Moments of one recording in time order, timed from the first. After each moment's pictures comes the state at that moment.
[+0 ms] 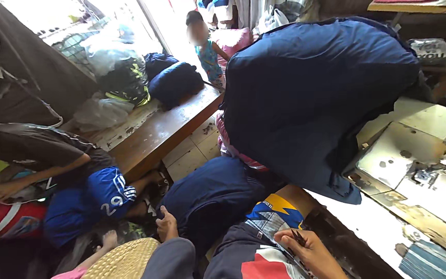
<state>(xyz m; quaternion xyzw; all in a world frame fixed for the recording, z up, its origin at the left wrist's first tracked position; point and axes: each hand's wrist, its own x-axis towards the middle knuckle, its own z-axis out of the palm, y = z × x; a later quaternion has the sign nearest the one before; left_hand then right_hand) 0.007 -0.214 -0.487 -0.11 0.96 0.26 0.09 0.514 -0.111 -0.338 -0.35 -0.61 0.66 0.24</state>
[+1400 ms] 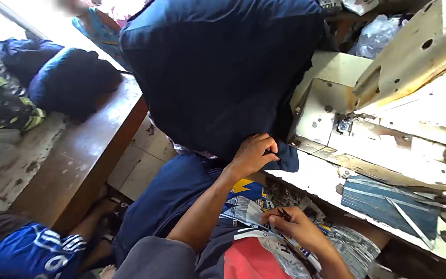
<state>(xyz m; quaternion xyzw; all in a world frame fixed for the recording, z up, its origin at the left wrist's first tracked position) 0.366 0.076 -0.287 0.85 0.36 0.21 0.32 0.549 -0.122 -0.333 -0.46 -0.53 0.66 0.28</state>
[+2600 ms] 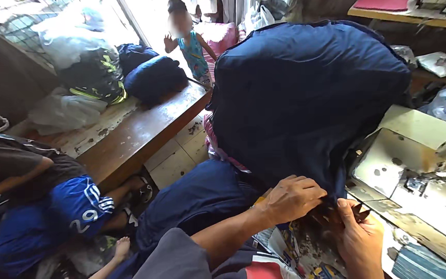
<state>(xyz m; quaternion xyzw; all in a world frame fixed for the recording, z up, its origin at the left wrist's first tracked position) 0.344 0.009 -0.266 0.85 0.31 0.40 0.17 0.515 -0.048 -0.261 -0.50 -0.42 0.44 0.62</state>
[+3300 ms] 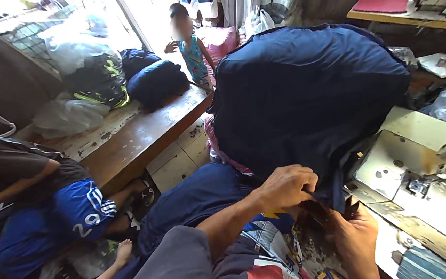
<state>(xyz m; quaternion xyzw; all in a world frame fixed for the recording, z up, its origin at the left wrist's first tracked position) 0.321 0.035 -0.224 0.85 0.34 0.32 0.24 0.508 -0.039 -0.264 -0.50 -0.50 0.37 0.60</state>
